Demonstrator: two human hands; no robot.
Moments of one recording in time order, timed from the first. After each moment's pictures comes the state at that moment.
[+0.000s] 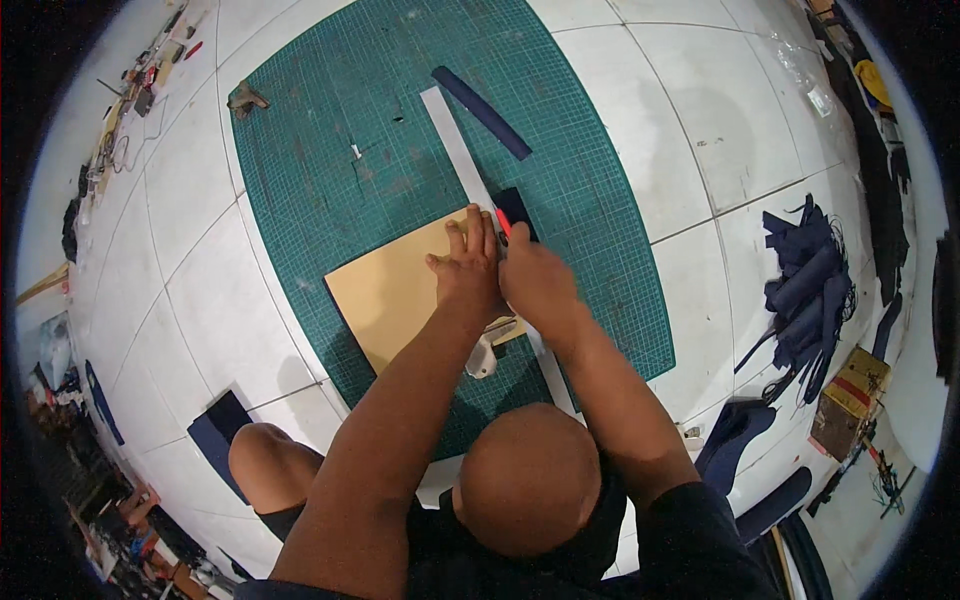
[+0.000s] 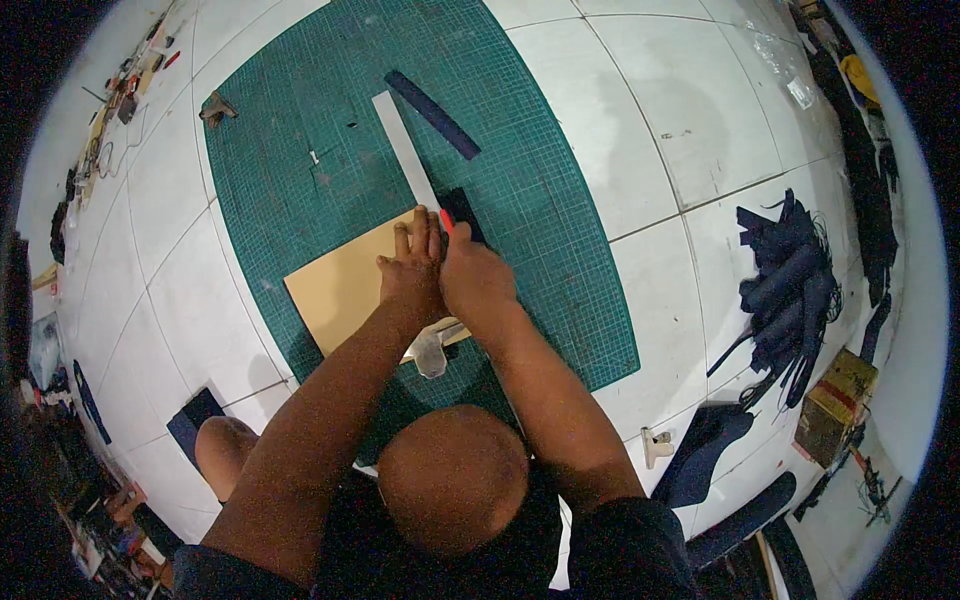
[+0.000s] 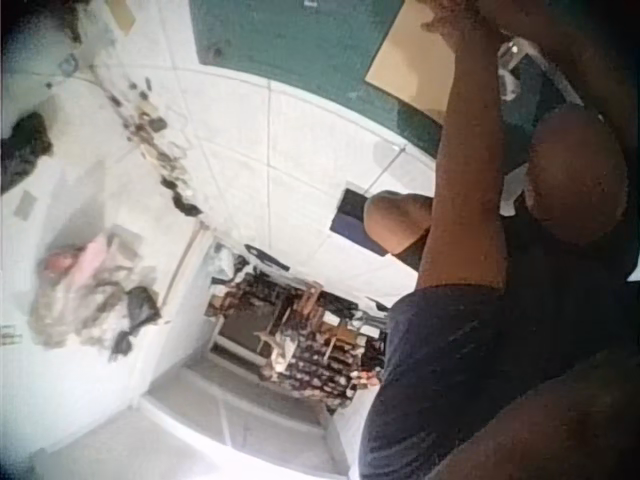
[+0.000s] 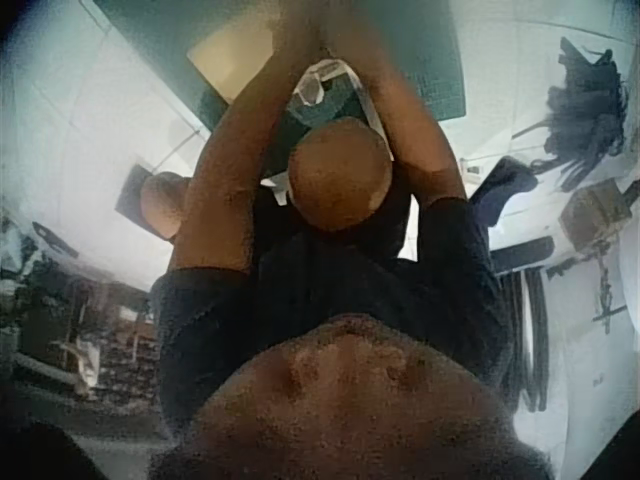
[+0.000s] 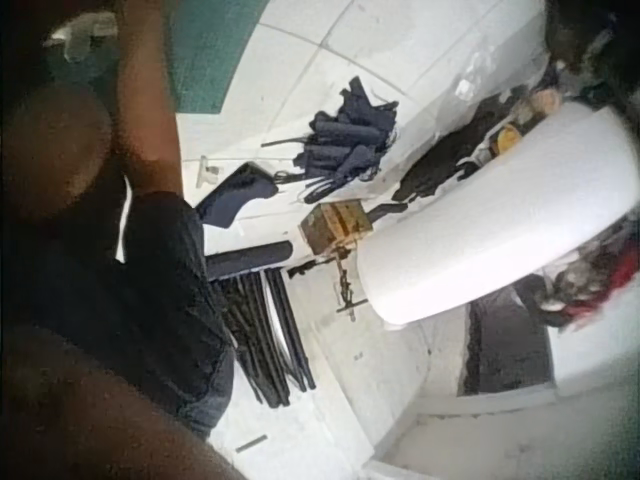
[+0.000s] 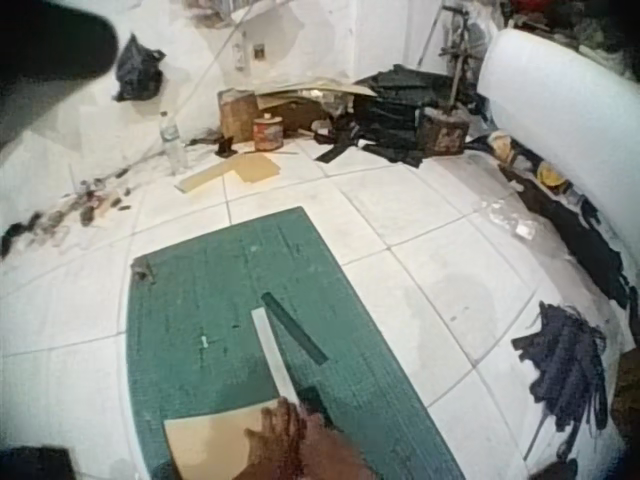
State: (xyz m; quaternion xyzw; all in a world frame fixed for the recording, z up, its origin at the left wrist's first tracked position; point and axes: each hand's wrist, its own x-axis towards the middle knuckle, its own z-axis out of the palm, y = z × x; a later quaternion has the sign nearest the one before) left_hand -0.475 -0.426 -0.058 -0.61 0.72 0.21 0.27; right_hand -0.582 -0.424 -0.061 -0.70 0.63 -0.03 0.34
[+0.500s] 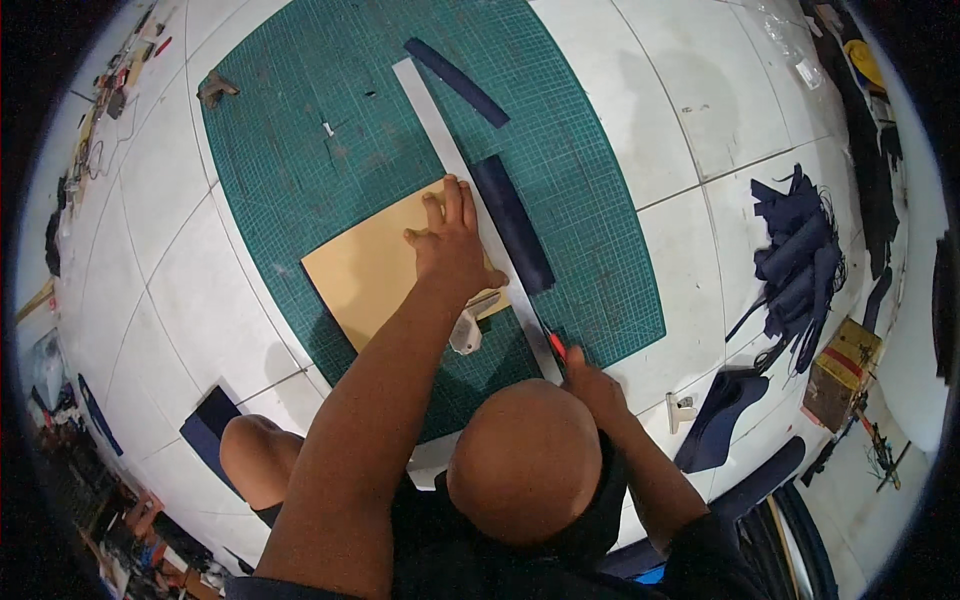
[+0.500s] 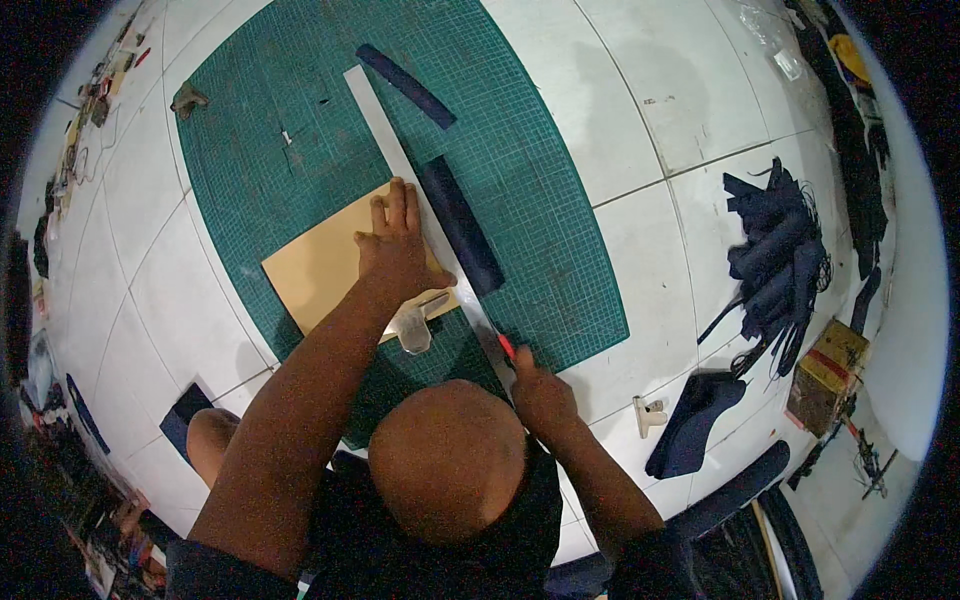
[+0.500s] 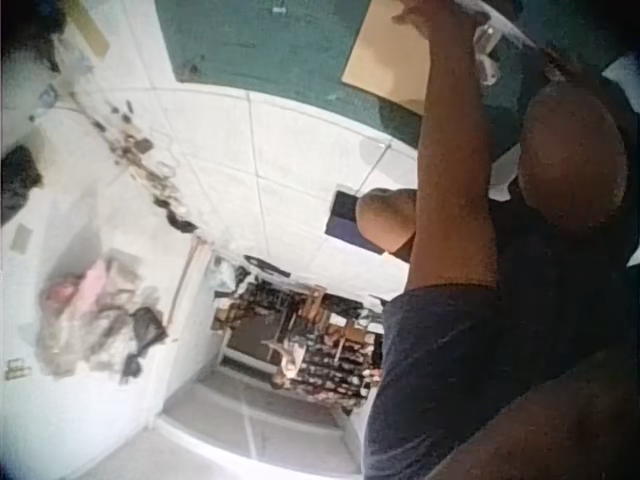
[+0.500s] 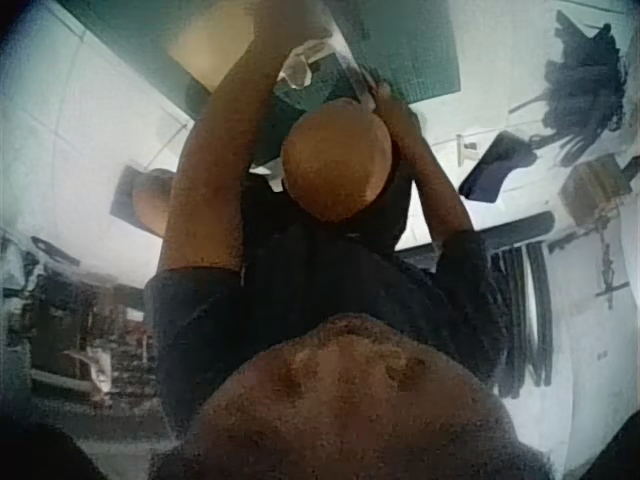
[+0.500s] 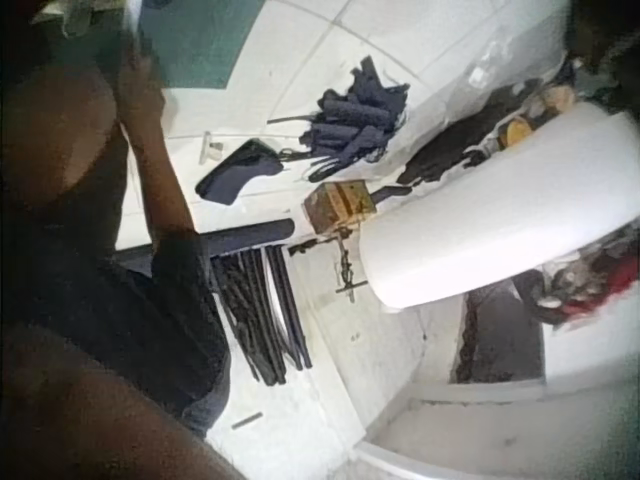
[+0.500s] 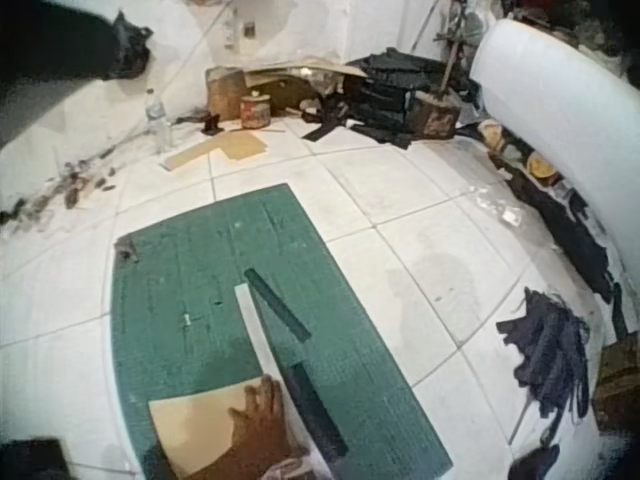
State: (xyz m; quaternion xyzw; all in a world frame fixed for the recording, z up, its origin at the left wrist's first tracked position) left_hand -0.480 -0.426 -0.051 -0.60 0.72 0.22 0.27; right_hand -0.682 -0.251 -0.026 -0.55 0.66 0.22 0.46
